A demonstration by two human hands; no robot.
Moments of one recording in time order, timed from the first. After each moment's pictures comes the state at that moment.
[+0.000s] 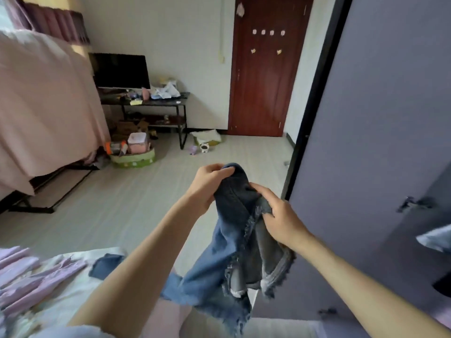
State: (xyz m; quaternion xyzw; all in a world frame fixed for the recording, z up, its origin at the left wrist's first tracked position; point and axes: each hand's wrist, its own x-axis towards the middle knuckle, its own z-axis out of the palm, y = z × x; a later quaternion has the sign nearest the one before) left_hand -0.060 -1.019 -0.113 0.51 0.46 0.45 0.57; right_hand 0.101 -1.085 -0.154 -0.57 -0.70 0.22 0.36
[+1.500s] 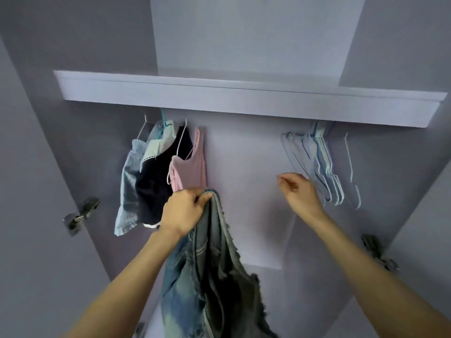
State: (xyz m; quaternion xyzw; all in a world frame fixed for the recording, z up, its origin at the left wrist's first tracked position) left_hand 0.418 -1.230 -0.139 0.92 -0.04 0.18 0.34; right_hand 0.458 -1.479 -0.133 -0.88 -0.01 -0.20 0.43
